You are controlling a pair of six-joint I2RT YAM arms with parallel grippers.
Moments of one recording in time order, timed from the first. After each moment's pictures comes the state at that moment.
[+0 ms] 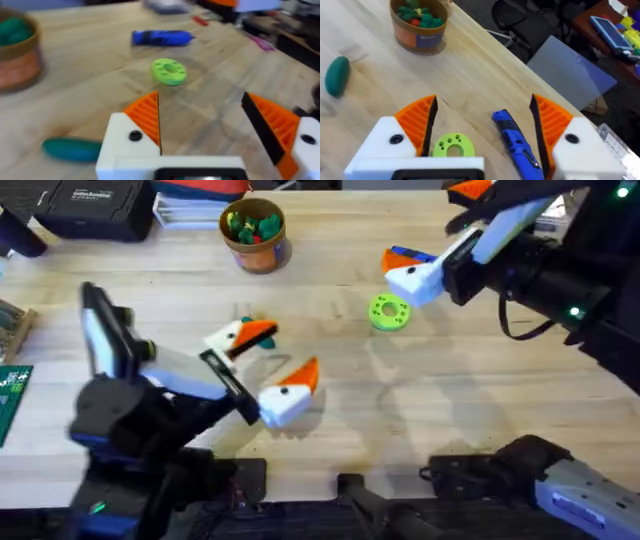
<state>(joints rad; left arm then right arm) -0.13 0.02 0.12 -0.31 0.73 -0.15 0.42 0.91 0.79 -0.26 -0.04 -0.39</state>
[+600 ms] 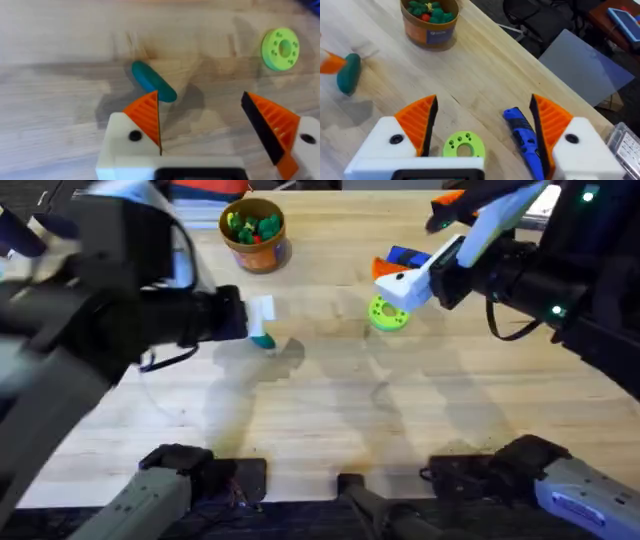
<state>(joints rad) -0.13 0.98 0.77 -0.76 0.26 -0.26 0.44 0.95 0.79 -0.26 -0.05 -0.36</state>
